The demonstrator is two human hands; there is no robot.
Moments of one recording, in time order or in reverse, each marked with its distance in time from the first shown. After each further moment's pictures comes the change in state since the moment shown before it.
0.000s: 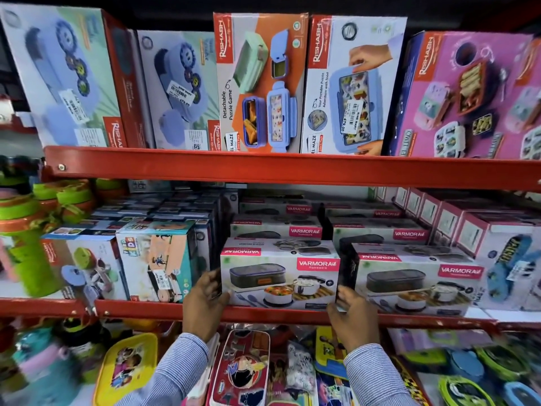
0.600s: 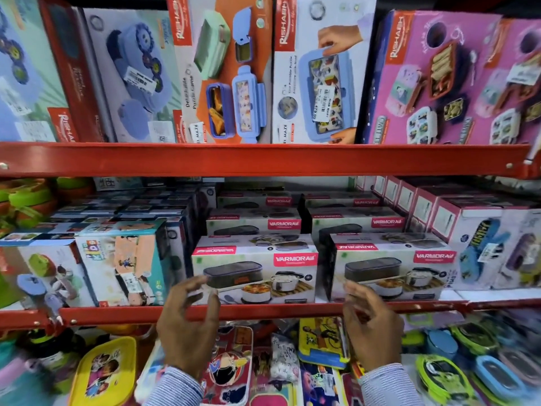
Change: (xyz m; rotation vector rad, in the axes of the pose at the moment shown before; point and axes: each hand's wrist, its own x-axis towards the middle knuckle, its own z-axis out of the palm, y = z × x) left_hand -0.054 0.027 0.020 0.091 0.320 0.296; right_hand -0.028 0.023 -0.051 0.158 0.246 -0.102
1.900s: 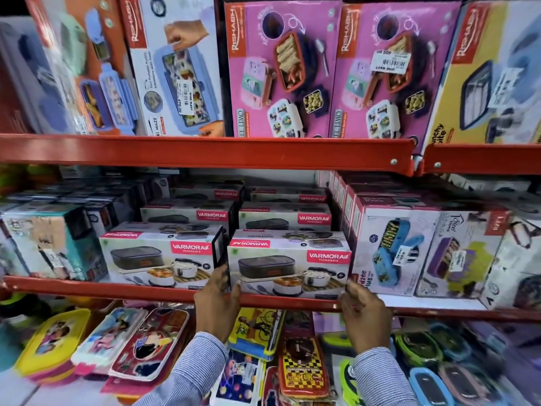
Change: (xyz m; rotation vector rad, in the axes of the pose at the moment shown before) left_hand -0.098 0.107 0.200 0.134 -0.187 -0.136; right_hand 0.115 0.140 -0.146 -0.005 -0.116 0.065
